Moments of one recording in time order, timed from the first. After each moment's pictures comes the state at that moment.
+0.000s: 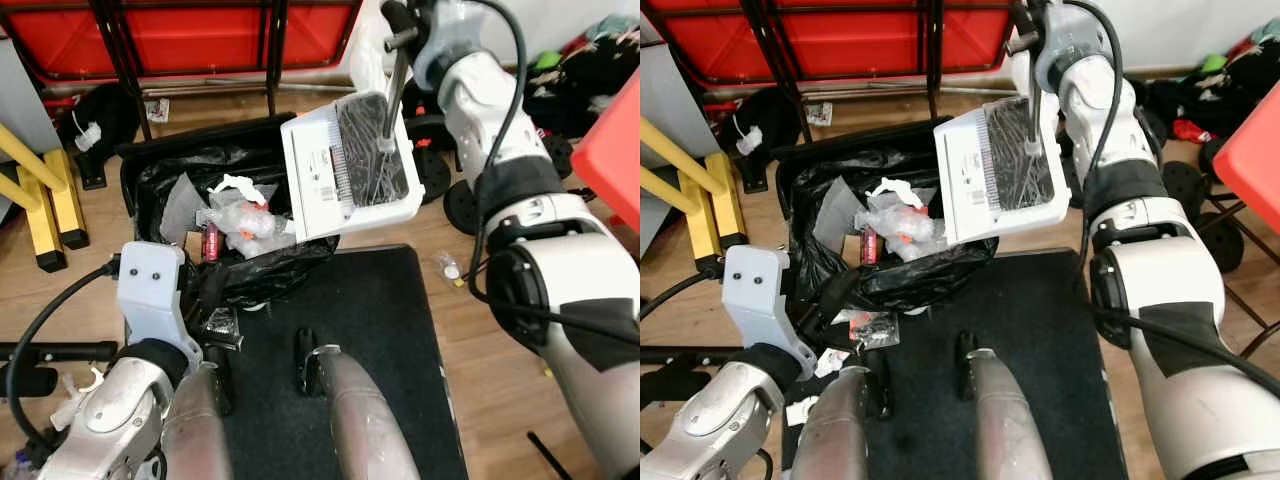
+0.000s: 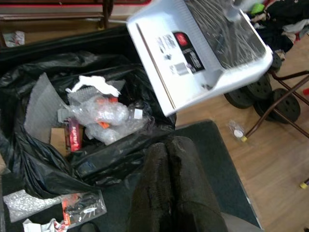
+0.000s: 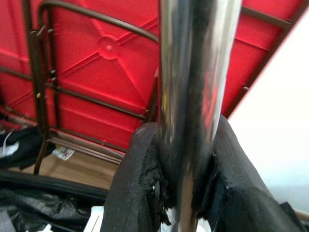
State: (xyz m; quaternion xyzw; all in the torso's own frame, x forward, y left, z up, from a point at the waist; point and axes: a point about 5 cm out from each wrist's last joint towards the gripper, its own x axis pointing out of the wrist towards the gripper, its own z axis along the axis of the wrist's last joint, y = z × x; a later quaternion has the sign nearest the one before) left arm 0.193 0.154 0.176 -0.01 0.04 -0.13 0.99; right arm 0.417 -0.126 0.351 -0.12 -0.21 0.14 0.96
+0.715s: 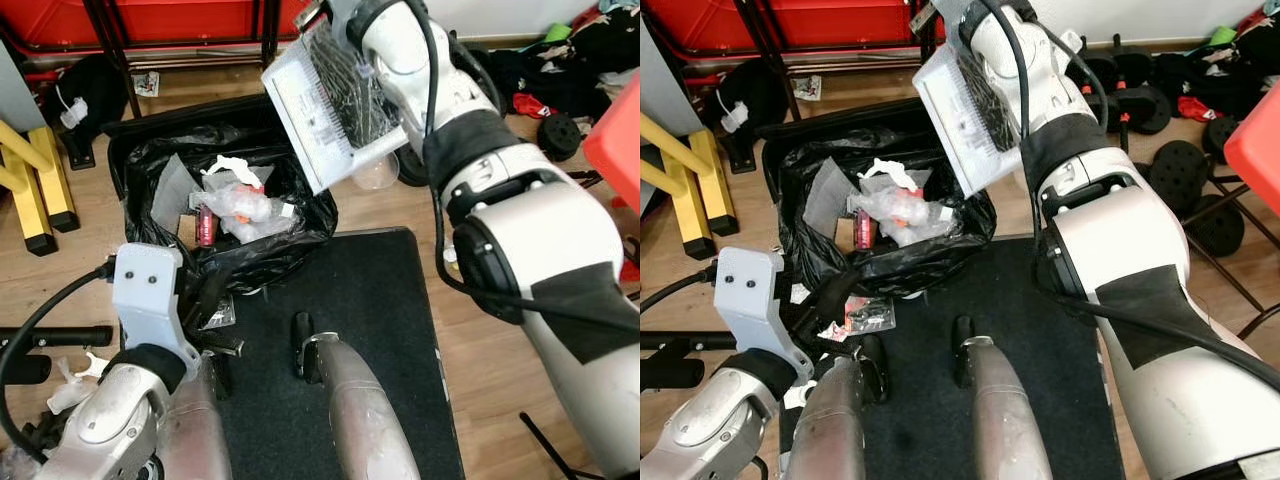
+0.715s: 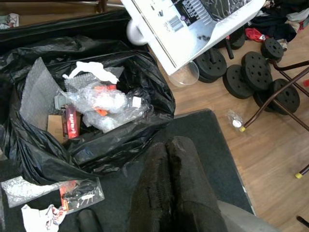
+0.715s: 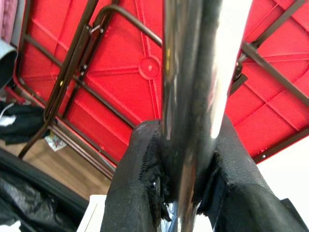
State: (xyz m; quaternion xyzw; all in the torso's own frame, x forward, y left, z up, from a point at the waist) left arm 0.185 0.154 0.179 -0.02 0.04 -0.13 0.99; right arm 0.404 -0.047 0.383 -0.28 -0.30 0.18 0.89
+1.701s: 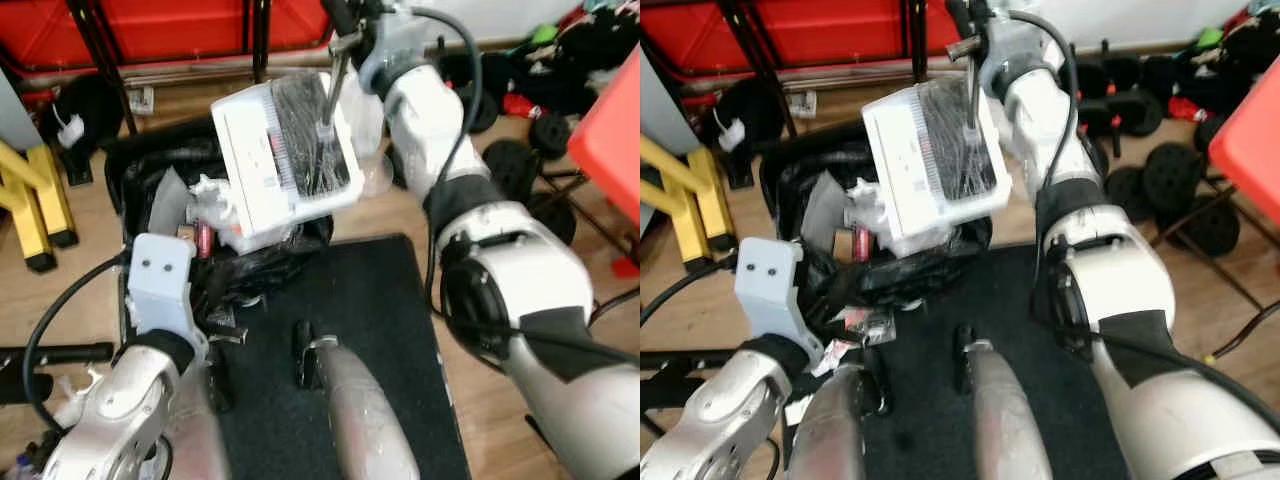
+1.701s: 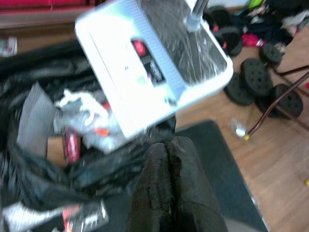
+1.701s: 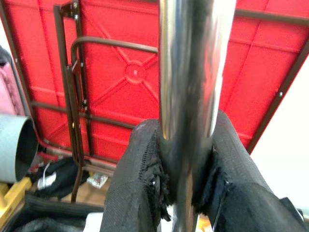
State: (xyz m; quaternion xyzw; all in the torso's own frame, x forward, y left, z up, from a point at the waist) left arm 0.208 0.151 0.179 0.00 0.02 -0.13 0.99; right arm 0.406 -0.088 0.331 -0.04 -0.28 0.20 0.94
